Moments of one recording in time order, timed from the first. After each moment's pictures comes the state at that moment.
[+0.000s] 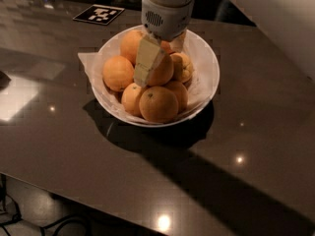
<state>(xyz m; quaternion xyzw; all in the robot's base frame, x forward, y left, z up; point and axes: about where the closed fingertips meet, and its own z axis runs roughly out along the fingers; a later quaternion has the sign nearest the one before) 0.551 -0.012 0.942 -0.47 0.88 0.01 0.07</state>
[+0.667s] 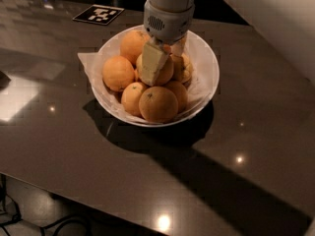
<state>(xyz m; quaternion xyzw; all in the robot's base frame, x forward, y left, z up) 0.556 -0.015 0.930 -0.46 0.88 0.01 0.07</state>
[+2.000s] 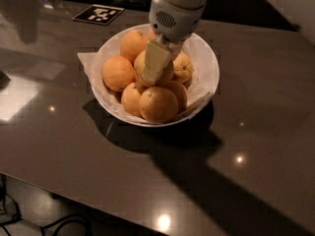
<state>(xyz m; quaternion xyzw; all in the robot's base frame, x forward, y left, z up) 0.533 -0.012 0.953 -0.50 0.86 0.05 0.11</state>
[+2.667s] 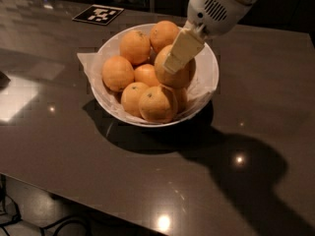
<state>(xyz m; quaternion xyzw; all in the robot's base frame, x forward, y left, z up) 0.512 -0.041 0.990 -0.54 0.81 0.13 0.22</state>
